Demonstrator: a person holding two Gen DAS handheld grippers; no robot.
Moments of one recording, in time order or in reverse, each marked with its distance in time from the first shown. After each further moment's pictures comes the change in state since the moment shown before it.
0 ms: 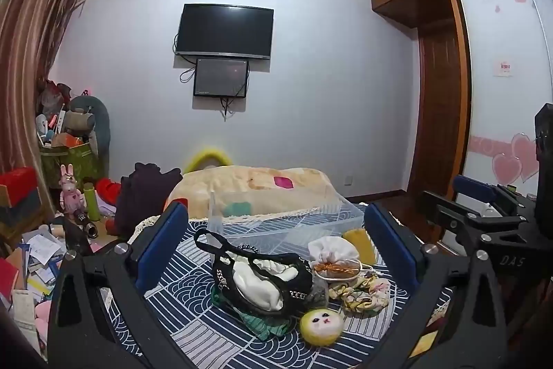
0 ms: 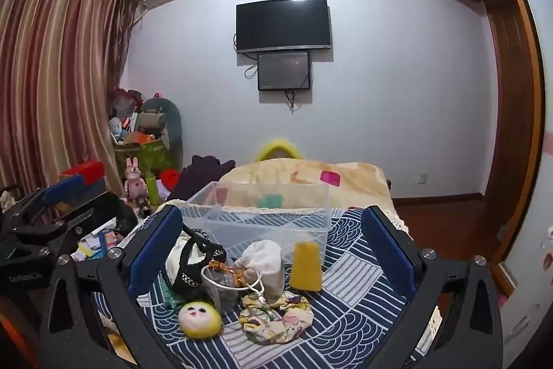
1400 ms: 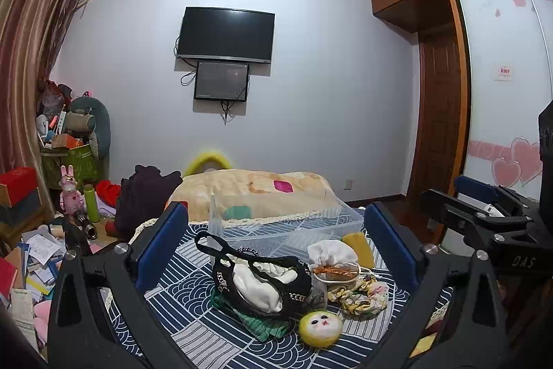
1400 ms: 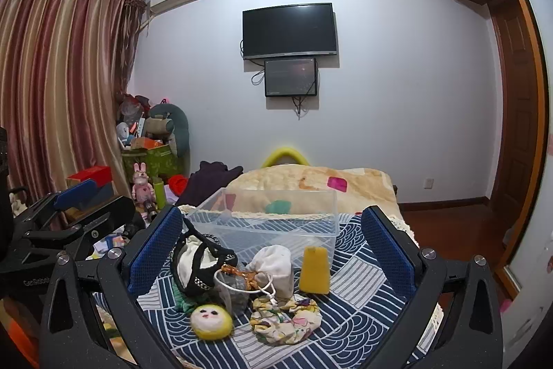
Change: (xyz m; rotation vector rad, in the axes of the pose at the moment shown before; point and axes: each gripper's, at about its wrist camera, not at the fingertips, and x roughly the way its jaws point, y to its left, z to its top) left arm -0.003 0.000 0.001 -0.003 -0.017 -0.002; right arm -0.007 0.007 0.003 0.002 -0.025 0.029
